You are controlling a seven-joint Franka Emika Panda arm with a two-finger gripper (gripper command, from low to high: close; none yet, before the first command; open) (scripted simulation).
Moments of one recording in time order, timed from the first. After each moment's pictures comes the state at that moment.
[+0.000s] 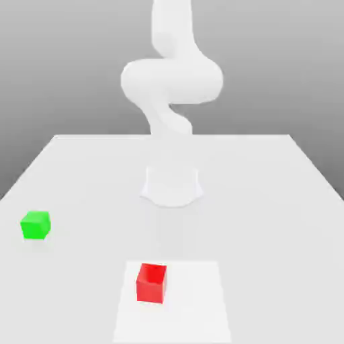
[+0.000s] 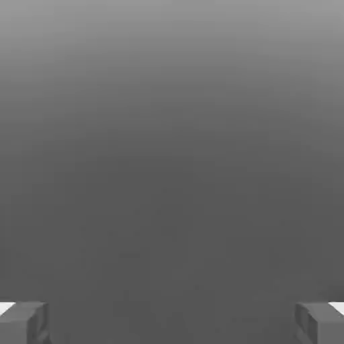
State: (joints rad) arm -0.01 -0.71 0.00 -2.35 -0.01 2.35 0.81
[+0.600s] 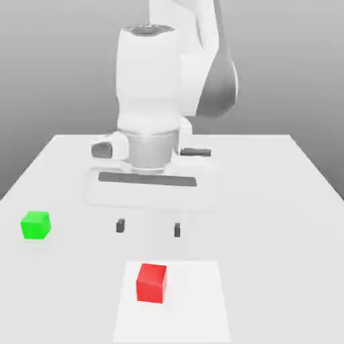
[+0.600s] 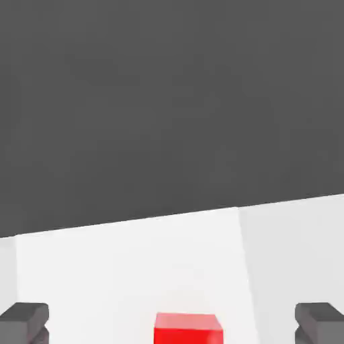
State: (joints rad) arm -0.07 -0.05 -0.03 -2.71 -0.01 2.73 0.85
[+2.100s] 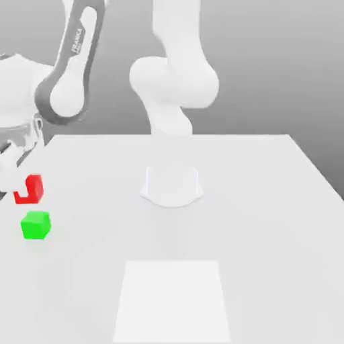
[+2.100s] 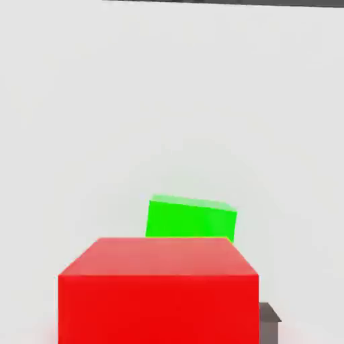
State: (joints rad) arm -0.68 -0.05 -0.38 -2.77 0.06 2.70 1.22
